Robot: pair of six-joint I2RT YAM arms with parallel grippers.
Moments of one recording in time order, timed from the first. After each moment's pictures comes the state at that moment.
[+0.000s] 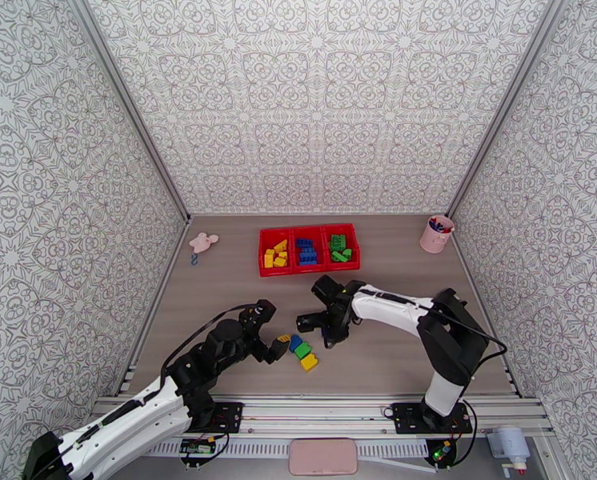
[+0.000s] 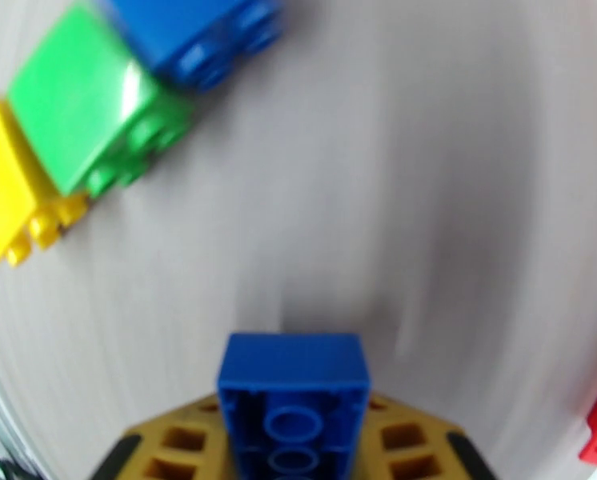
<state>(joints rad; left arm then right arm) -0.77 0.63 0.31 -0.14 -0.03 -0.05 0.79 1.72 1.14 -0.72 -0.09 -0.74</state>
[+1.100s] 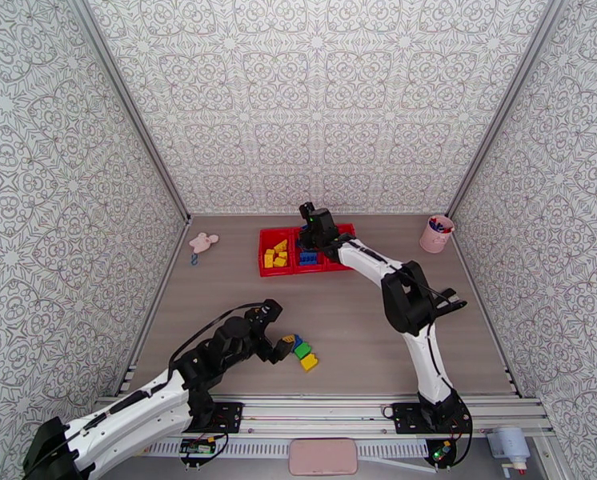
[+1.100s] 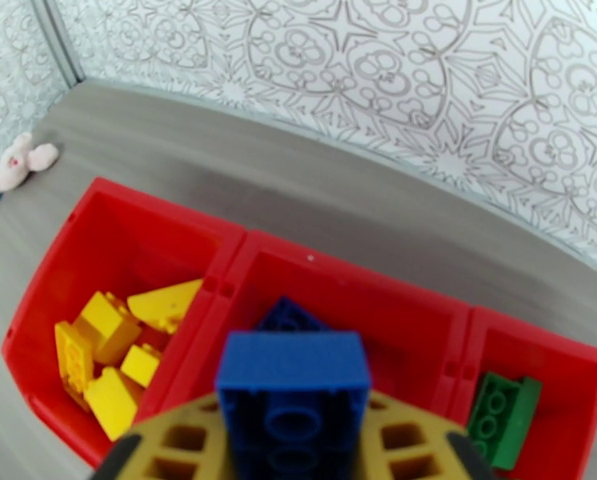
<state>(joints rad) -0.82 0.74 0.34 -0.11 -0.05 -0.06 0.58 2.29 1.90 -0.20 0.07 0.11</state>
